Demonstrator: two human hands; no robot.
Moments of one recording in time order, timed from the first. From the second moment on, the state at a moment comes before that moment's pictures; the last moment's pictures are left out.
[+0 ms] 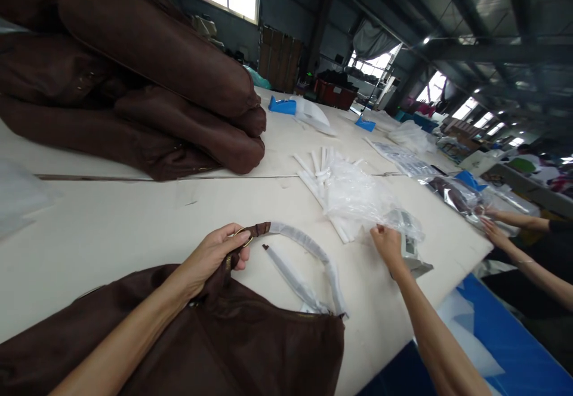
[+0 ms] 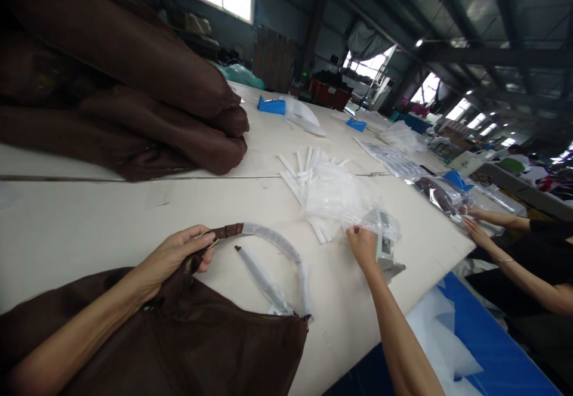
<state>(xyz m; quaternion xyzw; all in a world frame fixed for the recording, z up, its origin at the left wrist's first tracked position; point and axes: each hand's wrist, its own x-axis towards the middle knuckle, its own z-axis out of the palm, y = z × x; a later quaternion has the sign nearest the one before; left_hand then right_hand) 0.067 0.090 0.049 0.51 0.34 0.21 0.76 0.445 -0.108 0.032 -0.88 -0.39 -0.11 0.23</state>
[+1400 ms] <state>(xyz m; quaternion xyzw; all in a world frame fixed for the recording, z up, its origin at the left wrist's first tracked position) 0.055 0.081 0.049 0.48 0.37 0.30 0.74 0.249 0.036 0.038 -0.48 -0.29 0.54 0.63</state>
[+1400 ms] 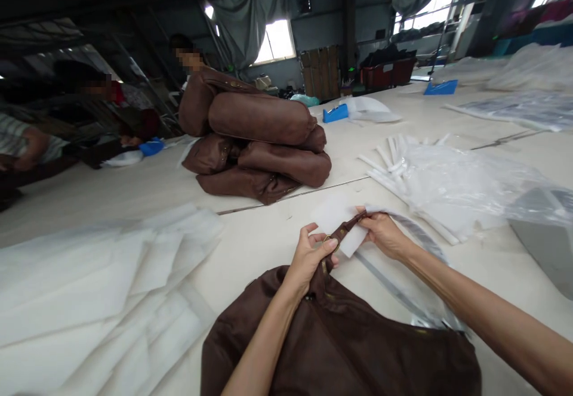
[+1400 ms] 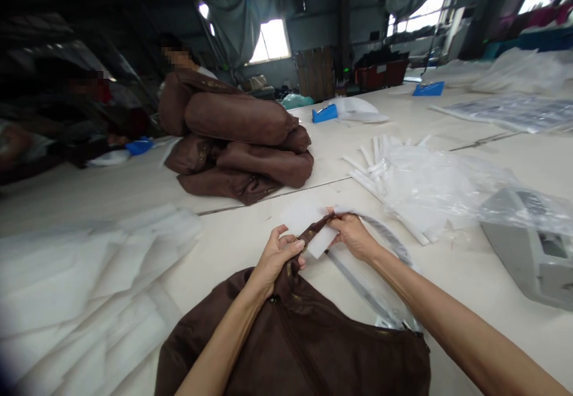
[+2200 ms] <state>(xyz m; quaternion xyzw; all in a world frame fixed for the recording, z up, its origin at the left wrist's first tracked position) 0.063 0.084 0.043 0.45 0.32 0.30 0.78 0.262 -0.008 0.029 -0.54 -0.43 0.55 0.47</state>
